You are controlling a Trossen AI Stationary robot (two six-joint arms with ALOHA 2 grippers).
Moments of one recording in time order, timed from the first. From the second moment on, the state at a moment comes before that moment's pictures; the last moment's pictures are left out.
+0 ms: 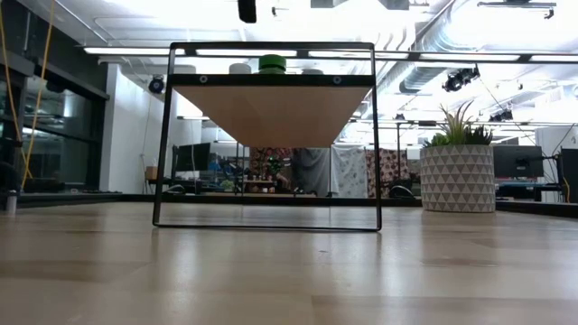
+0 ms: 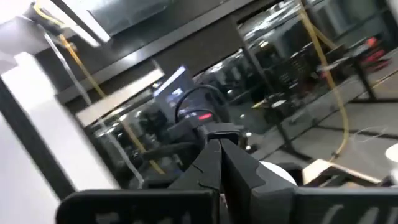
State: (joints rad) left arm 0.12 1.34 0.97 0.48 -0.10 -0.48; right arm 0.14 1.20 1.07 0.43 0.38 0.43
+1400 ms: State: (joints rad) left arm 0.13 1.33 0.98 0.50 -0.08 -0.50; right arm 0.15 1.06 1.06 0.04 0.36 0.56
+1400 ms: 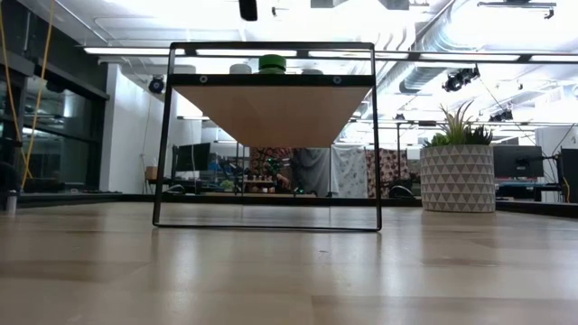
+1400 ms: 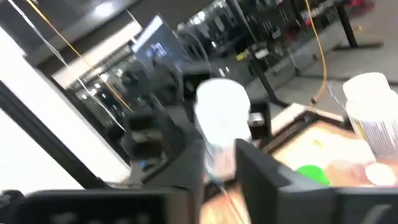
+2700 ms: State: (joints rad) left arm 0.11 1.35 0.97 0.61 -0.14 -0.49; right arm 0.04 1.35 1.07 0.53 0.22 0.56
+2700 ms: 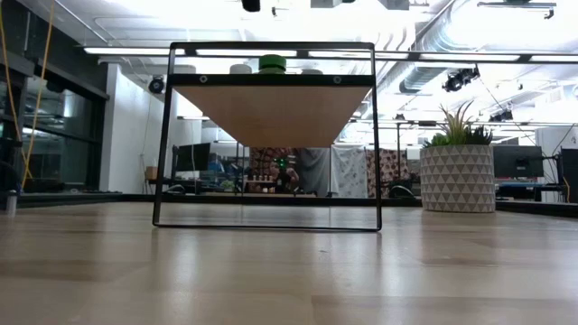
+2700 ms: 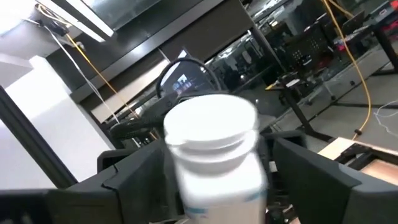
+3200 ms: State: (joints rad) left arm 0.11 1.38 0.97 0.65 -0.14 -0.52; right arm 0.04 1.38 1.07 0.63 0.22 0.54
